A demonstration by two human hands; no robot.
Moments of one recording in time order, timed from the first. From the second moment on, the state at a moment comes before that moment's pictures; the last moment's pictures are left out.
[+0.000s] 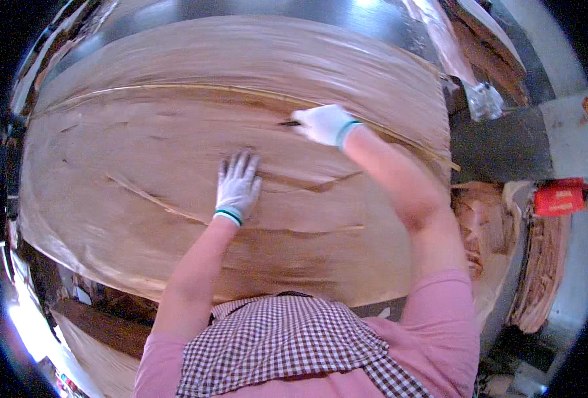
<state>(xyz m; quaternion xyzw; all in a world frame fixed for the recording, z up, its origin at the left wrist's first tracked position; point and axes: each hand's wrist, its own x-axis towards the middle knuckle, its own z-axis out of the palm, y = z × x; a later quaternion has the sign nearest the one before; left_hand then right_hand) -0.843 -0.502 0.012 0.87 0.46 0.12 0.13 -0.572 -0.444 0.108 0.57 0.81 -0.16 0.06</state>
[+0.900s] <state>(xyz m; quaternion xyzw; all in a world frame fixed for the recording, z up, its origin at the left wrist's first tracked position) -0.828 -0.505 0.014 0.89 0.43 0.12 0.09 -0.521 -0.563 0.062 0.81 0.57 -0.06 -0.10</state>
